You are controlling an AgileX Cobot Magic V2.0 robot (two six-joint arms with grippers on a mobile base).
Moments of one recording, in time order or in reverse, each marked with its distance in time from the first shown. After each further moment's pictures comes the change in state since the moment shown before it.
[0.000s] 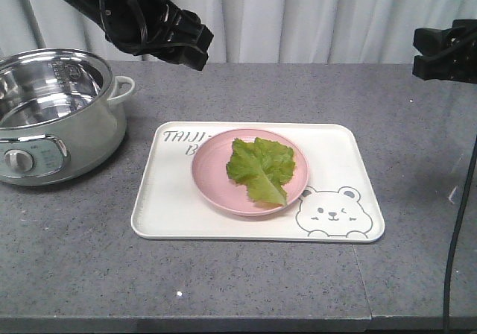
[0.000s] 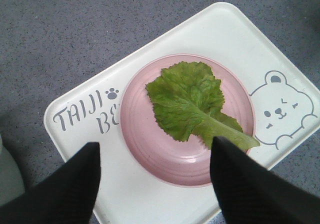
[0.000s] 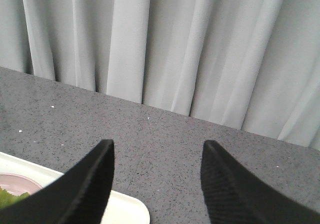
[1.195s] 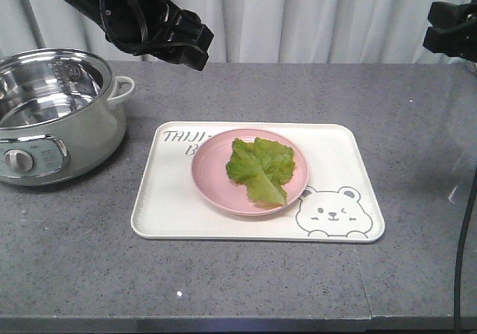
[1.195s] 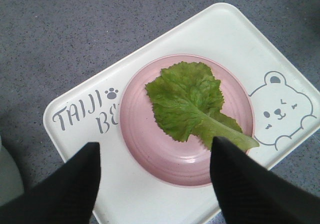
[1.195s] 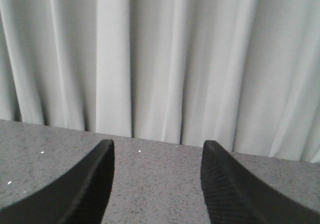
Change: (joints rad) left arm 0.000 0.000 0.000 0.000 0.000 -0.003; right arm 0.000 0.000 0.000 0.491 0.069 -0.378
